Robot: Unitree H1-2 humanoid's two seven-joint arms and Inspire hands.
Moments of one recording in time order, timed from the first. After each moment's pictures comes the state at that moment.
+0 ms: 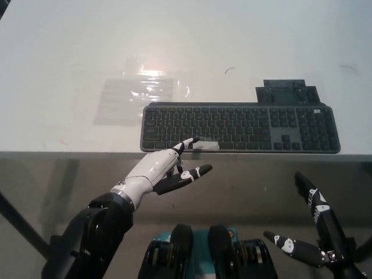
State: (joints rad) left_arm -0.46 0.21 -0.35 0.19 0.59 0.02 -0.23; right_arm 0.06 -0.13 0.08 -0.09 -0.10 -0.19 0.04
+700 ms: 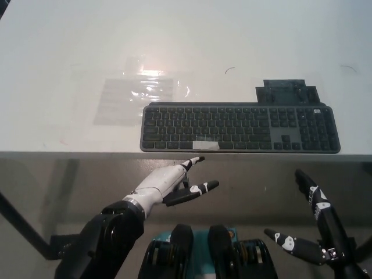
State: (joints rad) left_arm -0.48 0.18 -0.41 0.33 0.64 0.00 -0.21; right_arm 0.05 -0.13 0.08 -0.10 -0.11 -0.19 0.04
